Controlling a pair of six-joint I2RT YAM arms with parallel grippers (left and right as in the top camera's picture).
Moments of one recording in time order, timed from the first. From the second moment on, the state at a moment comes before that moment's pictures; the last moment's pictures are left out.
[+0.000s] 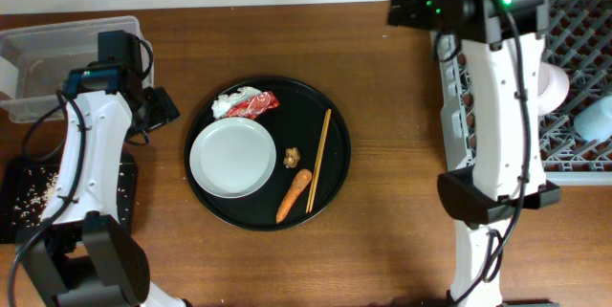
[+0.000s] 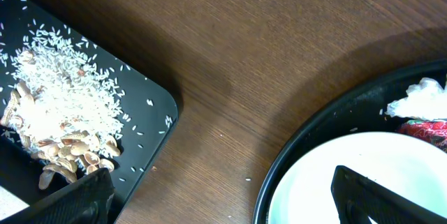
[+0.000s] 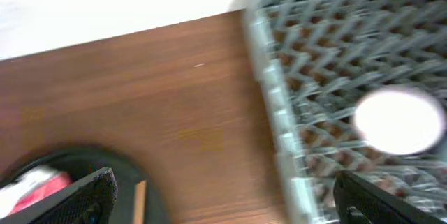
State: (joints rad) left arm 0.11 1.76 1.53 -1.10 -0.24 -0.41; right arm 0.22 2.21 2.97 -1.69 0.29 0.37
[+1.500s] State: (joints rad) left arm -0.08 1.71 1.53 -1.30 0.40 -0.11; right arm -0.25 2.21 2.97 -1.69 0.36 0.29
